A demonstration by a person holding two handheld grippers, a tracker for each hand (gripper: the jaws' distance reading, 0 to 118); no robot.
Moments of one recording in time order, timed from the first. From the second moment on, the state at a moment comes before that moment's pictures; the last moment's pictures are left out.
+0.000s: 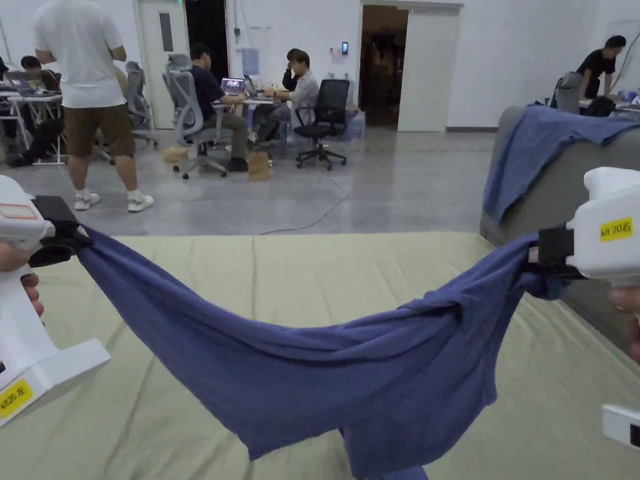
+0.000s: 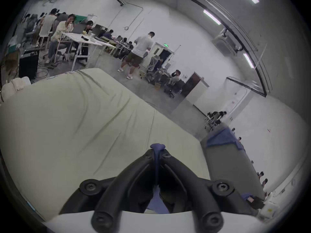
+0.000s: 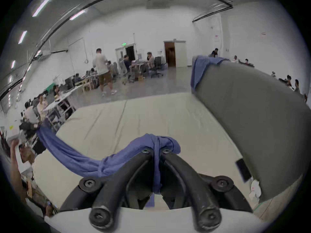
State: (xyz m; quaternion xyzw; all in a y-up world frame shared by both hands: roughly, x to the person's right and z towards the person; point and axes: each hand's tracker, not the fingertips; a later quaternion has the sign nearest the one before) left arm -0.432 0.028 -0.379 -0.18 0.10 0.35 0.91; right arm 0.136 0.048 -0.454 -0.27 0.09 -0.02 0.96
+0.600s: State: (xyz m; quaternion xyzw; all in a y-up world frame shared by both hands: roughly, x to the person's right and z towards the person) left arm -0.446 0.137 -0.519 -0.12 0.23 0.17 0.95; right arm 0.104 0.177 -0.667 -0.20 0.00 -0.05 0.98
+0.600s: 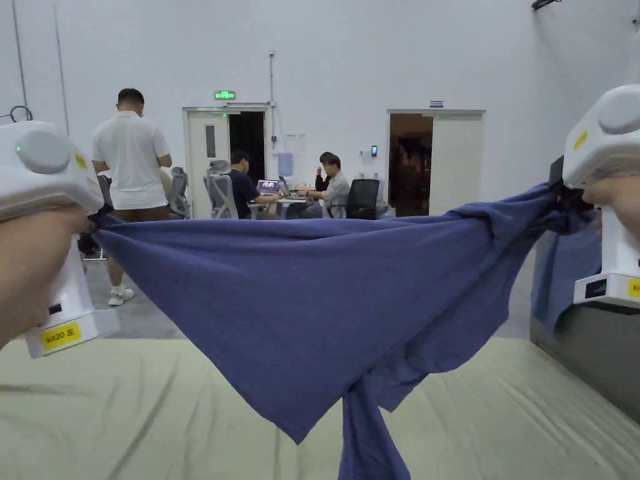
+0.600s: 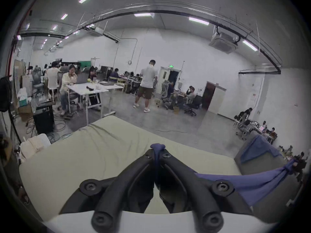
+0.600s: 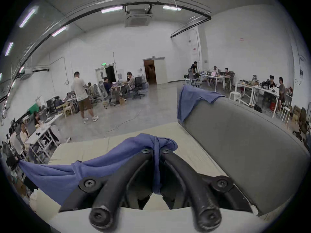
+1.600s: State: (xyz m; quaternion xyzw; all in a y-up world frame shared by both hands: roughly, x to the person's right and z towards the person) left arm -0.428 -0.252 -0.336 -0.45 0.17 0.11 0.87; right arm 0.157 -0.235 -0.409 -0.46 0.09 0.09 0.88
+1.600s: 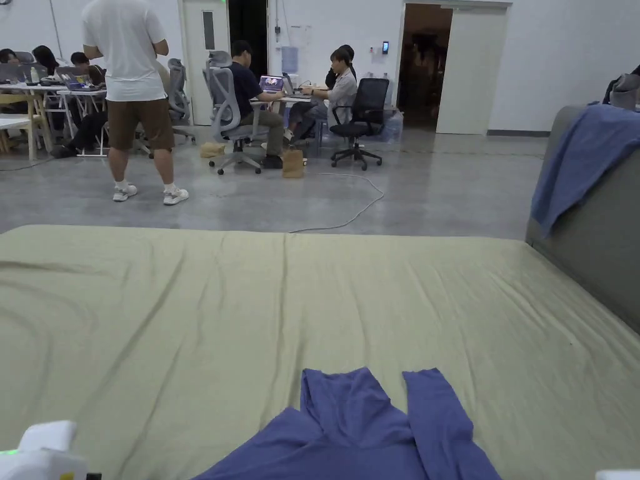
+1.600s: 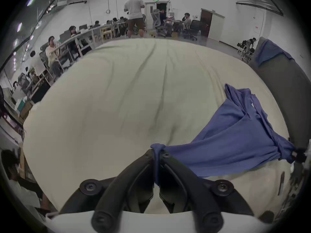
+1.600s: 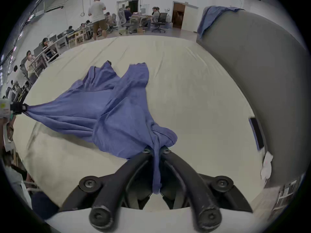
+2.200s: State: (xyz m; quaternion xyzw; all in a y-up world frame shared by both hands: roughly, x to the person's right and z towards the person) left arm -0.419 -0.347 -0.201 -0.51 0.17 0.17 0.82; right arm 0.190 -0.327 -0.292 -0.56 0.08 0.07 0.82
